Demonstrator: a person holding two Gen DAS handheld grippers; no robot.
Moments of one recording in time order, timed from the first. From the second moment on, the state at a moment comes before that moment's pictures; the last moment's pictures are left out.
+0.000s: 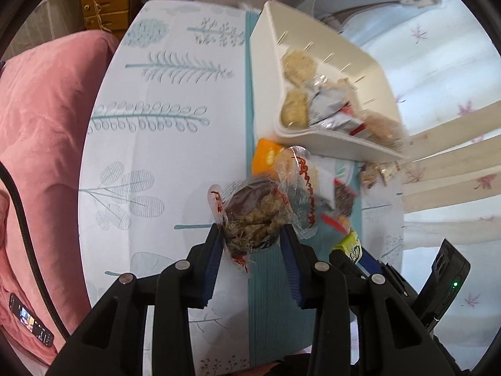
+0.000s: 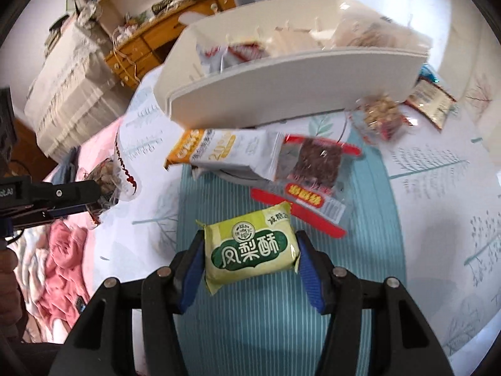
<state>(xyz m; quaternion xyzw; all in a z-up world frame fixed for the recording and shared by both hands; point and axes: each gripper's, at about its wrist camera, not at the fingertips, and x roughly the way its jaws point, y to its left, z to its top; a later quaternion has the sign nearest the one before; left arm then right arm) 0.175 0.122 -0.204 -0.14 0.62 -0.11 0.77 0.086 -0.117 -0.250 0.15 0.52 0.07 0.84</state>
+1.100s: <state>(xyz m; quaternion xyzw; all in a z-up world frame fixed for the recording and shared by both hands) 0.267 0.059 -0.106 -0.14 0.54 -0.14 0.82 0.172 -0.165 -0.115 0.11 0.38 0.12 0.91</state>
